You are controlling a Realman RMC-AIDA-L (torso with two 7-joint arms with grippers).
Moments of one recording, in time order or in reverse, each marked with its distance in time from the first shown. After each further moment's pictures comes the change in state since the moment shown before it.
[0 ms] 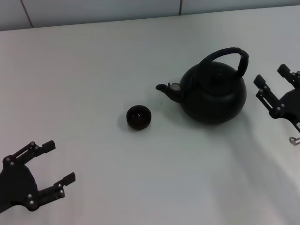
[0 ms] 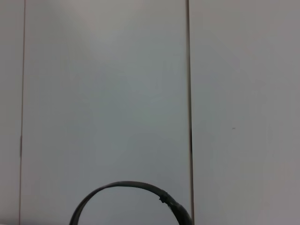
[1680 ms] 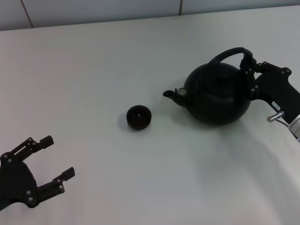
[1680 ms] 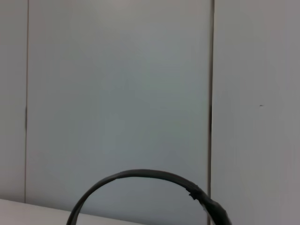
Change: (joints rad) left arm 0.004 -0.010 -0.025 -0.005 -0.018 0.021 0.000; right arm 0.142 -0.001 -0.007 -0.003 -0.002 0.186 0.011
